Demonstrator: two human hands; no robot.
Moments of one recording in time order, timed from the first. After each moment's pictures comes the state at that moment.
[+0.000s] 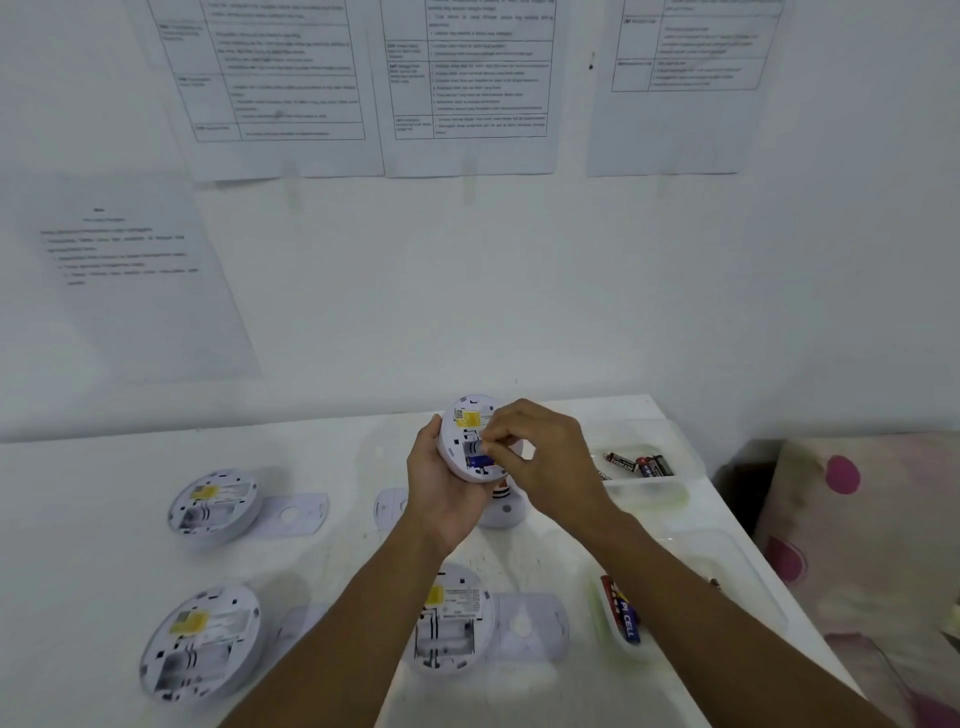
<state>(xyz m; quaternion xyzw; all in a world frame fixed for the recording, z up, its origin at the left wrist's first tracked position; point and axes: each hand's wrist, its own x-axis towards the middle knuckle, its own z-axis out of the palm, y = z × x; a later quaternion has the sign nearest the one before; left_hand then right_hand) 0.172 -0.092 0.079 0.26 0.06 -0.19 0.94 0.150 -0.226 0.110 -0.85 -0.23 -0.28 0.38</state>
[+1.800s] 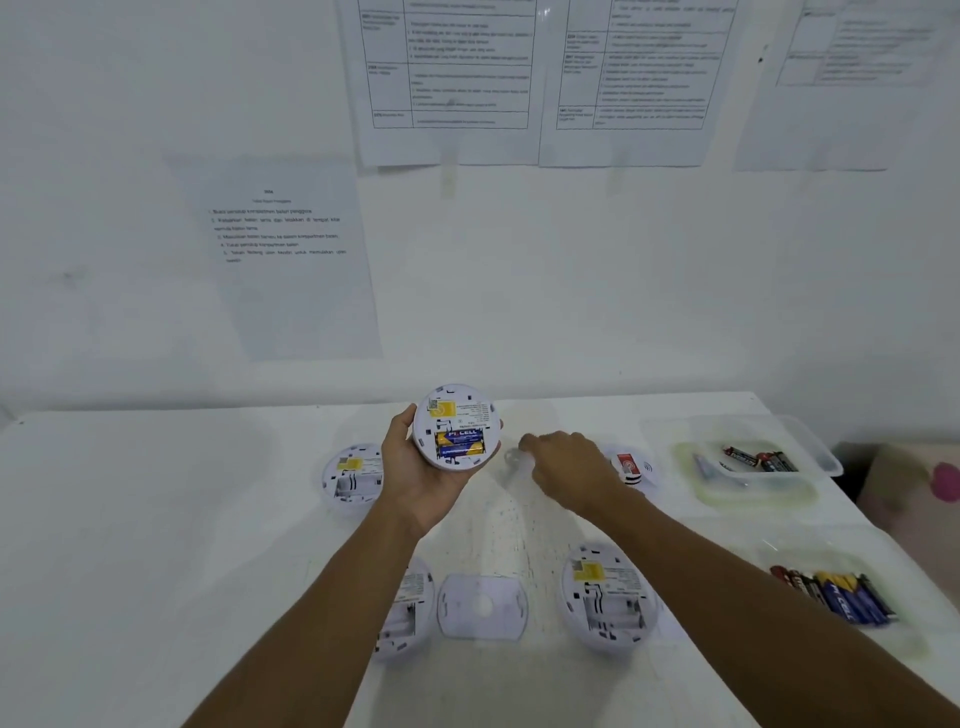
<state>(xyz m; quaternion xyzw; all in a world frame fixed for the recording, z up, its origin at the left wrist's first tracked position) 0.189 0.101 0.066 0.24 0.03 -0.19 0.95 0.199 -0.097 0.053 -0.99 -0.16 -0.07 0.02</state>
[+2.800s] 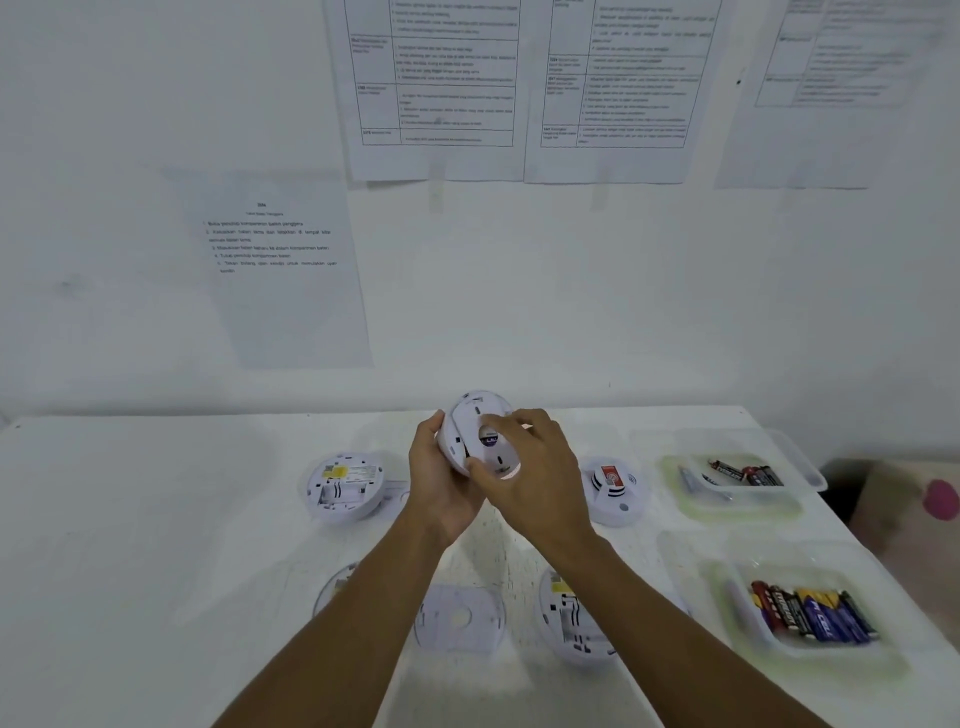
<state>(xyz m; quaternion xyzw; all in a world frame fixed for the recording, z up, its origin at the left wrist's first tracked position) 0.177 0.056 0.078 0.30 0.07 -0.17 0.93 0.142 -0.060 0.093 -0.90 -0.09 -0.25 0.34</state>
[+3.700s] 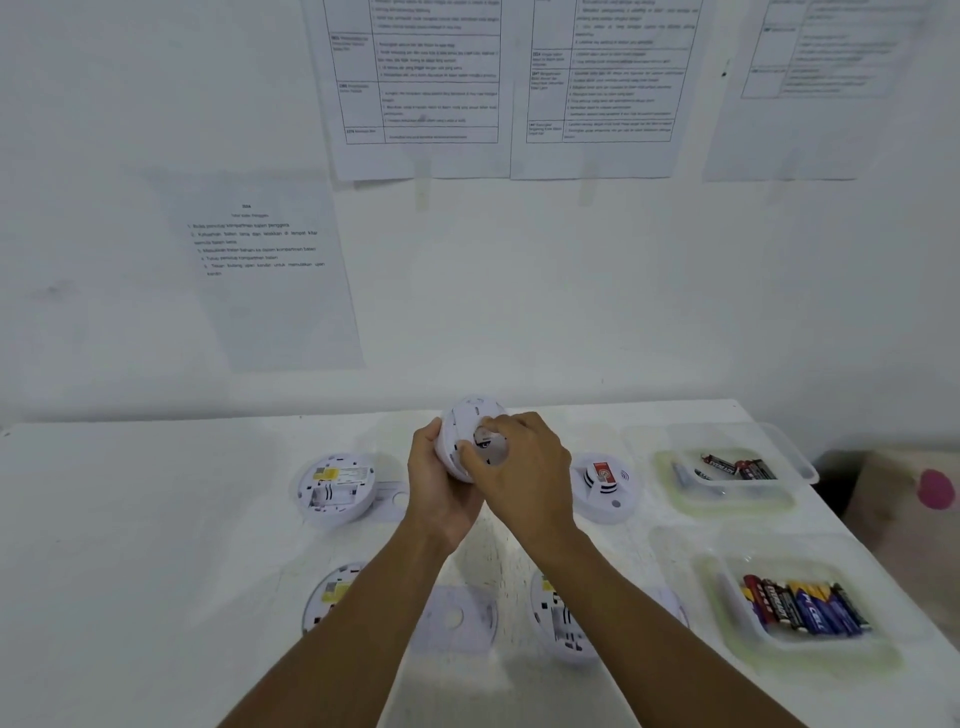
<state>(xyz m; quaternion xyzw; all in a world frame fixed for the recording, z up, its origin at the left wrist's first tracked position) 0.173 0.046 0.069 0.33 0.06 -0.16 0.93 0.145 -0.053 0.100 -0.91 0.00 -0.23 0.36</state>
